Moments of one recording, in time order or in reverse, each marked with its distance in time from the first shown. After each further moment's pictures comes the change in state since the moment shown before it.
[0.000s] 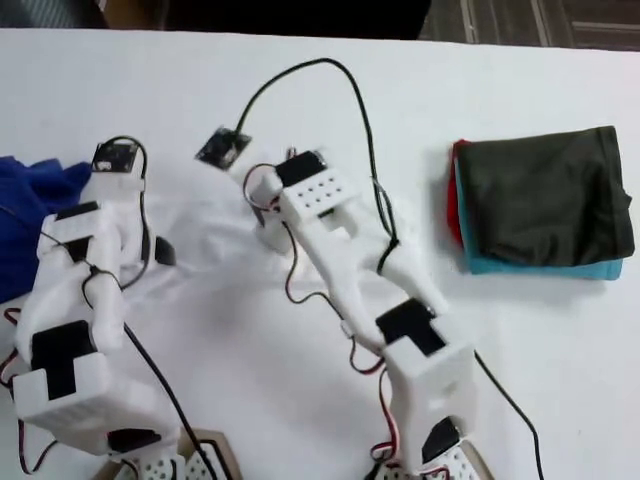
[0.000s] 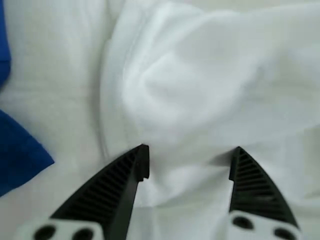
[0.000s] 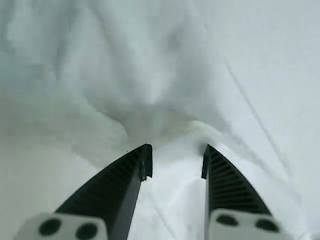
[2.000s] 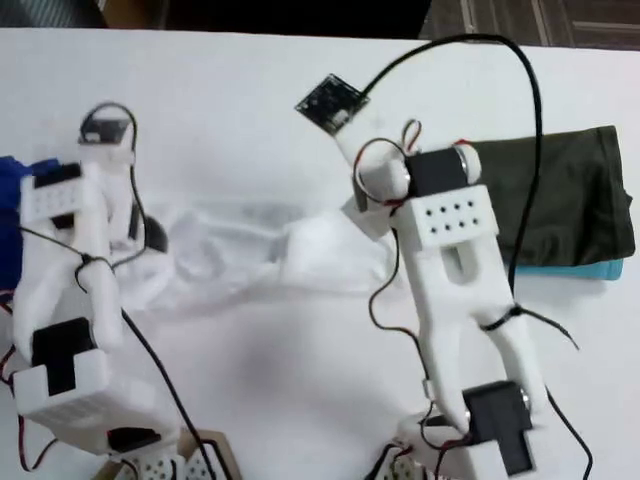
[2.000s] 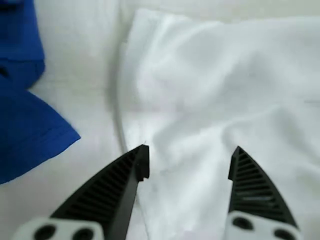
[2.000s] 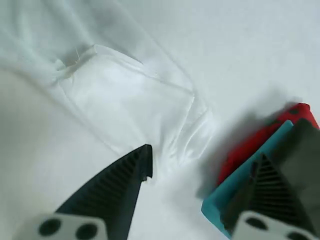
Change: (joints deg) left arm 0.0 0.2 -22.2 26.2 0.1; right arm 16.5 -35.3 11.3 14.4 6.8
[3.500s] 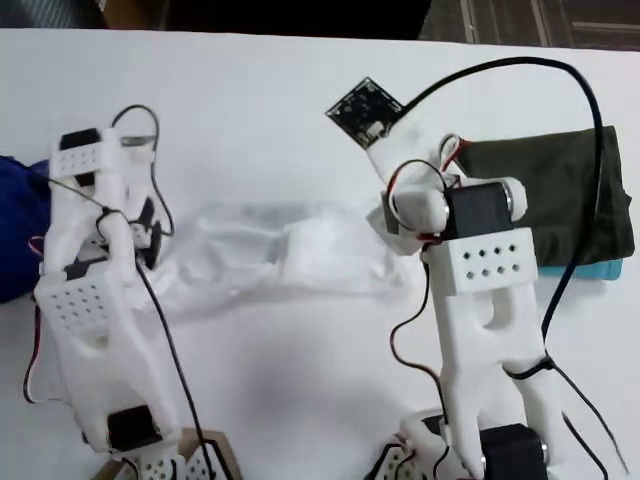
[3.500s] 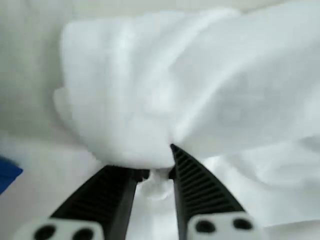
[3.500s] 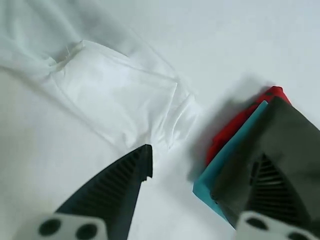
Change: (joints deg) left arm 2.3 36.6 -34.0 22.7 -1.7; right arm 4.1 -11.9 4.3 1.6 0.0
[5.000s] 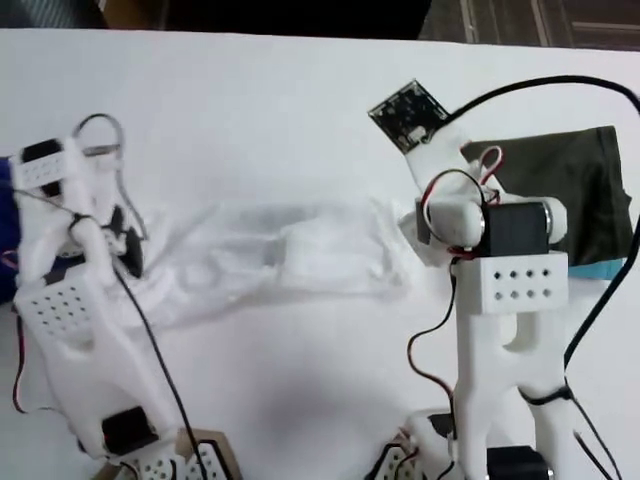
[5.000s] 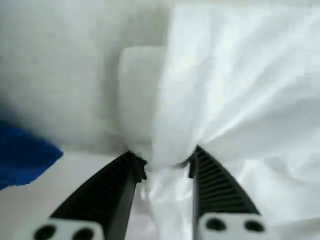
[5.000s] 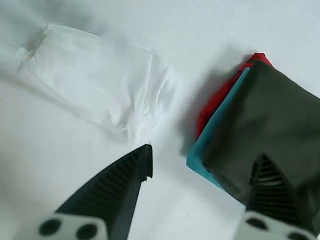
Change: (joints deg) left arm -5.5 4.5 -1.7 0.8 -3.0; right arm 6.3 -5.8 1.8 4.1 0.0
